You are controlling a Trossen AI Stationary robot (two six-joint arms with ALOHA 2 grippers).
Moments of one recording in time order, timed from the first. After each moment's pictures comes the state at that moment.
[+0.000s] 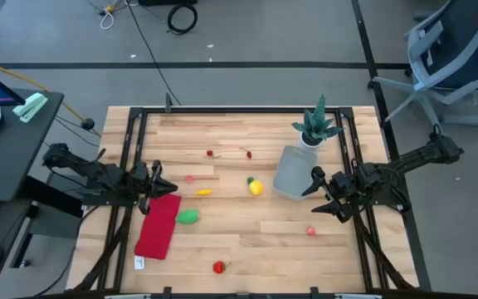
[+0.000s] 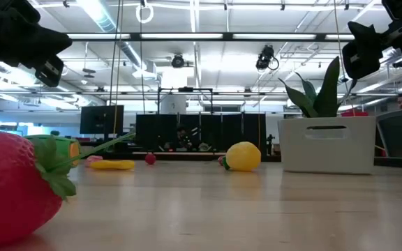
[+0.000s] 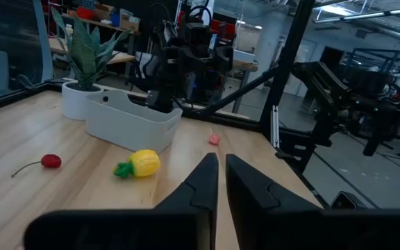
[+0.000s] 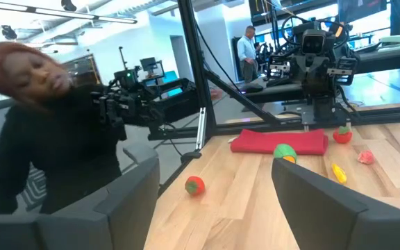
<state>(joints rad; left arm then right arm) -0.42 0.03 0.01 0.07 -0.36 -0.25 0.32 0.44 0.02 0.52 -0.08 0.23</state>
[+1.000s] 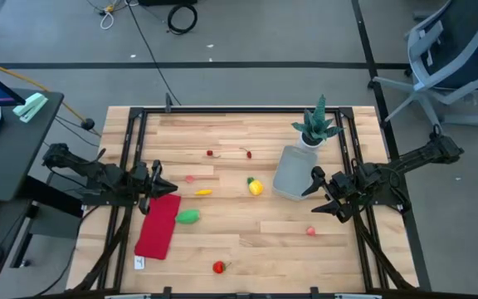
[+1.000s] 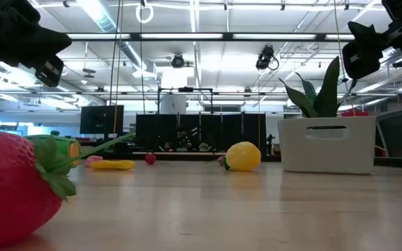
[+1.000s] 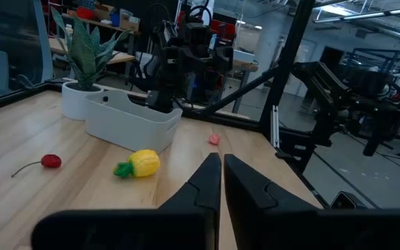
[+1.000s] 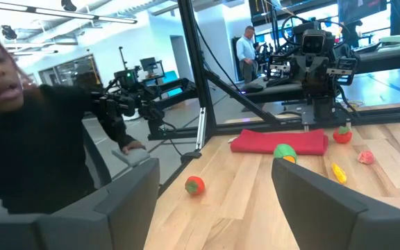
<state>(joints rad) -0.42 0.03 0.01 0.07 -0.36 -0.25 0.32 0.44 0.02 0.52 -0.08 0.23</state>
